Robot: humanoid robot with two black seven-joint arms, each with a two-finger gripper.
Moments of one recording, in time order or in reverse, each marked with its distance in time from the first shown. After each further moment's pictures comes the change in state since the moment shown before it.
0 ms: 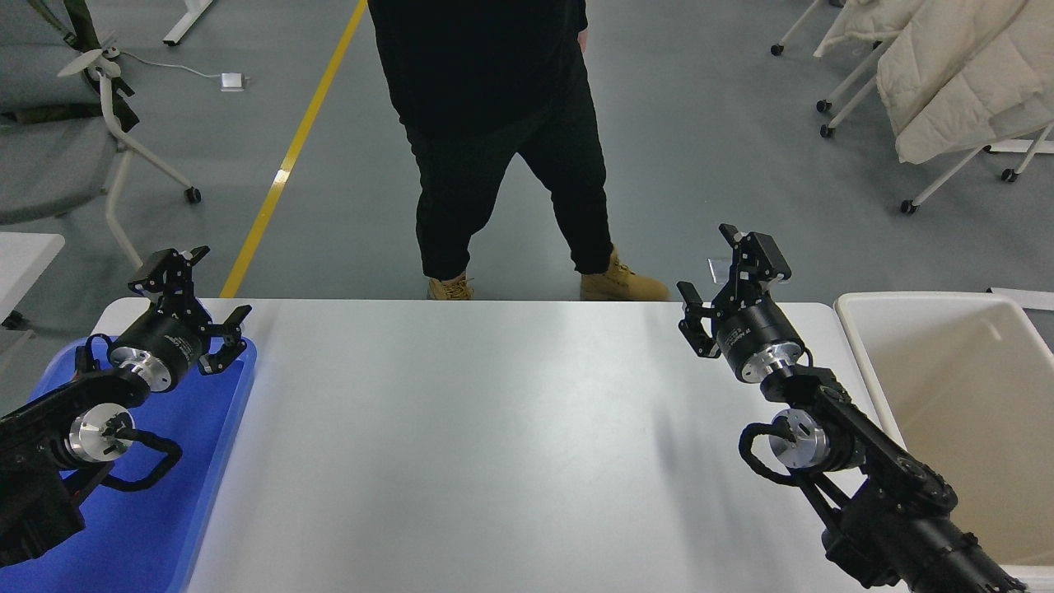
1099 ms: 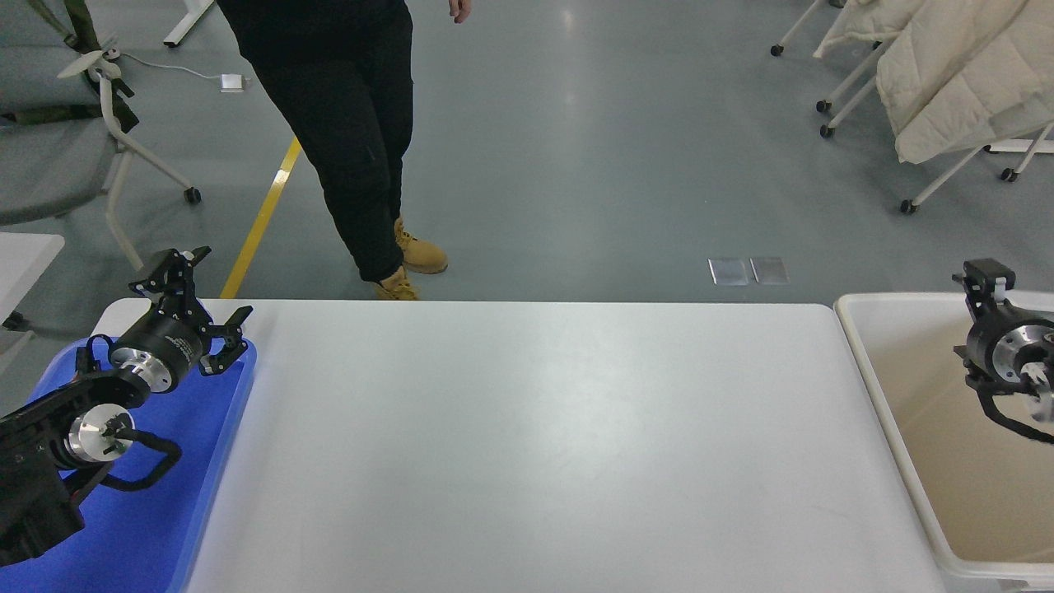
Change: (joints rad) left arm 0.000 0.000 0.000 0.000 0.000 0.000 0.000; right arm 0.246 -0.607 -0.416 -0.051 0.250 -0.207 -0.435
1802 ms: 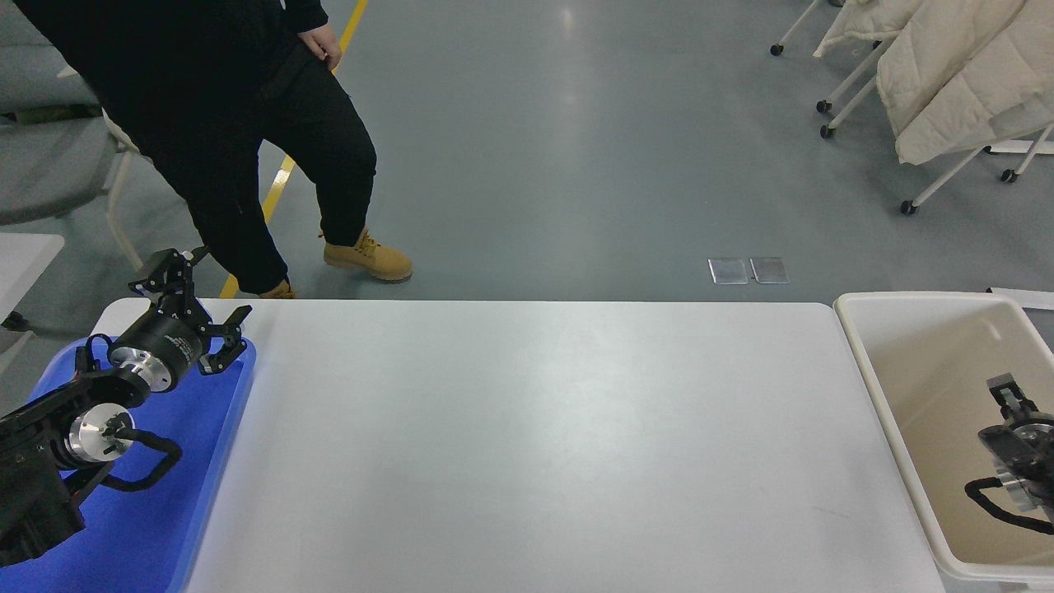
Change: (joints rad) left arm 0.000 0.000 0.000 0.000 0.000 0.000 0.000; right arm 0.011 0.258 -0.637 -0.752 0.014 -0.013 -0.015
